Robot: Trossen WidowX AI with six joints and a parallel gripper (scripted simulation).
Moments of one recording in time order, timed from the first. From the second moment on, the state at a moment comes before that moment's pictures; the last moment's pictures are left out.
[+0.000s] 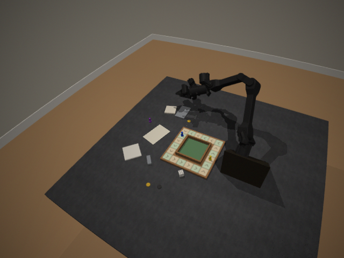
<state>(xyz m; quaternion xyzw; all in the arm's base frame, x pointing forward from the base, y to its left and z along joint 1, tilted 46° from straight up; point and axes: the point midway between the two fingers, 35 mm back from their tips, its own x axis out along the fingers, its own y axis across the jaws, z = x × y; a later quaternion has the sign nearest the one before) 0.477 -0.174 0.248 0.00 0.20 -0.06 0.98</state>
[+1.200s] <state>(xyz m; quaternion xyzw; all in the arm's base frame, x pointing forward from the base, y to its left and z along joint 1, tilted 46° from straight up) 0.274 0.101 -0.142 -0.46 0.71 -0.01 0.53</state>
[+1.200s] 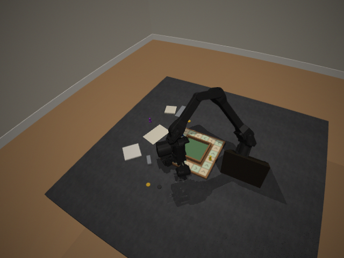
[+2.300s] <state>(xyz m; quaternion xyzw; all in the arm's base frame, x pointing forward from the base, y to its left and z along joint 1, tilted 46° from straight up) 0.272 0.067 -0.171 -0.48 0.71 -0.02 0.52</state>
